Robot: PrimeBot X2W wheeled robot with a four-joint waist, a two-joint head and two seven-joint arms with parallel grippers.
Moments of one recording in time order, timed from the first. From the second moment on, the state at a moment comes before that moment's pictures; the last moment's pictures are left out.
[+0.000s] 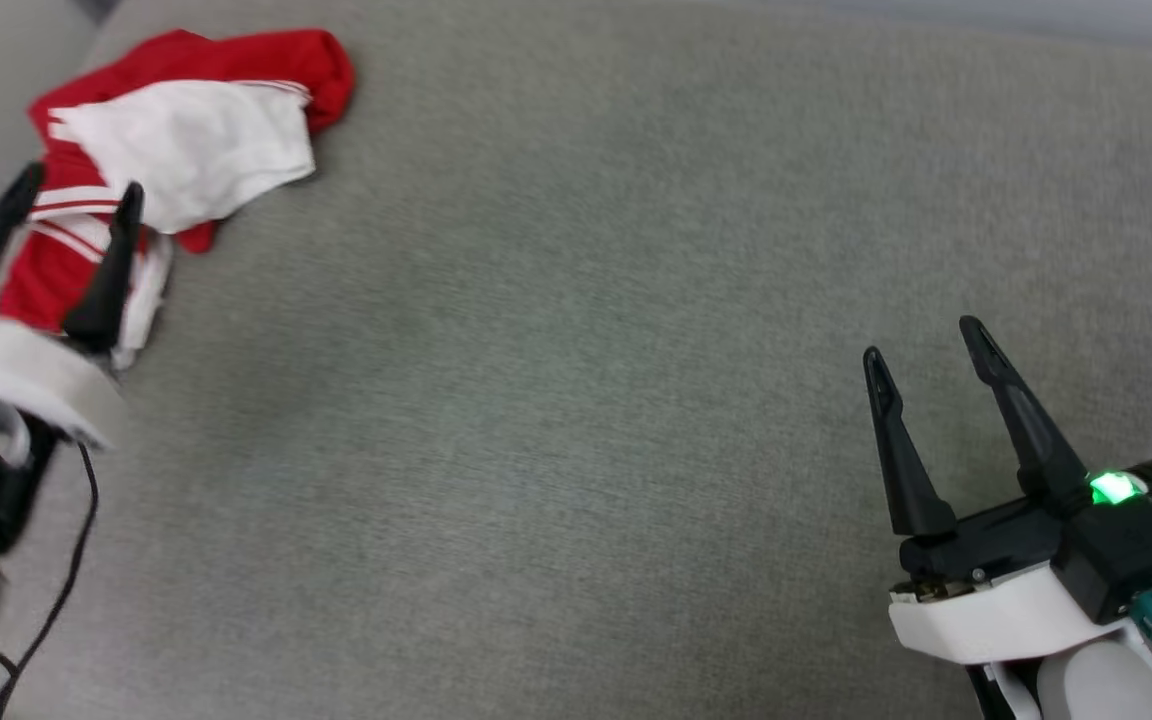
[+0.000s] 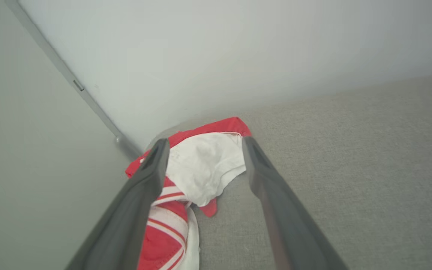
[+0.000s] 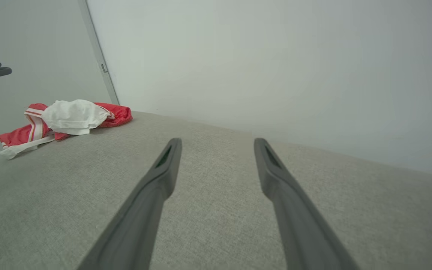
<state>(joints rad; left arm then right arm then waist) -0.44 0.58 -0.14 0.20 -0.43 -0.13 -0.10 -0.09 -0.10 0.14 -0.13 0.02 0.13 -0.25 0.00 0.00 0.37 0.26</state>
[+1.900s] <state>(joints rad) -0.89 0.93 -0.52 0.30 -1.12 -0.13 0.32 -0.14 -0.05 0.19 -0.01 0.10 0.13 -0.26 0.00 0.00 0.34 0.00</state>
